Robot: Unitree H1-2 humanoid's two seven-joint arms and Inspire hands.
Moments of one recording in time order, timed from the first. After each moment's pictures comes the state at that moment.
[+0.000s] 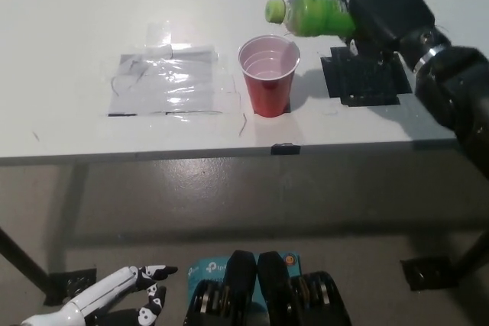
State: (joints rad) left_arm -0.02 0.58 -0.23 -0.41 0.06 0.45 -0.50; right_arm -1.04 -0.47 0.65 0.60 -0.95 -0.09 -0.14
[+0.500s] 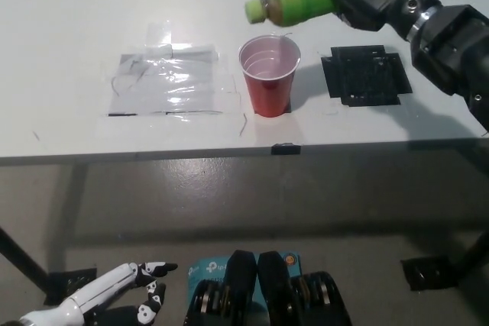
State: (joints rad) left_arm -0.03 0.59 -0.22 -0.42 0.06 0.45 -0.51; right_arm -1.16 -0.48 0.74 0.61 -1.13 -0.18 -0.18
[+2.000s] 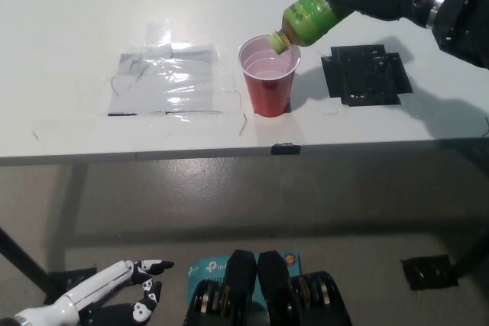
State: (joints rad) left_arm -0.04 0.59 -0.20 -0.42 0.06 0.45 -0.53; right_arm -1.28 -0.54 0.91 0.79 -1.44 -0.31 -0.45
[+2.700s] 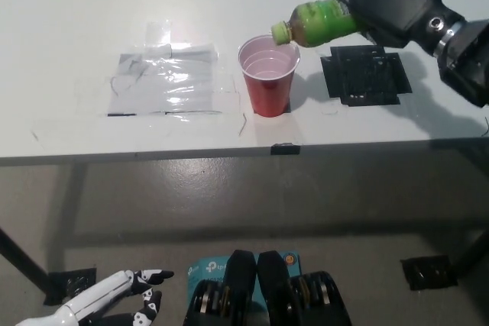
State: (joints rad) left_arm -0.01 0.59 -0.21 -0.43 0.07 0.45 -0.53; right_arm -1.04 -0.47 0.54 0.65 -1.24 -0.29 -0.20
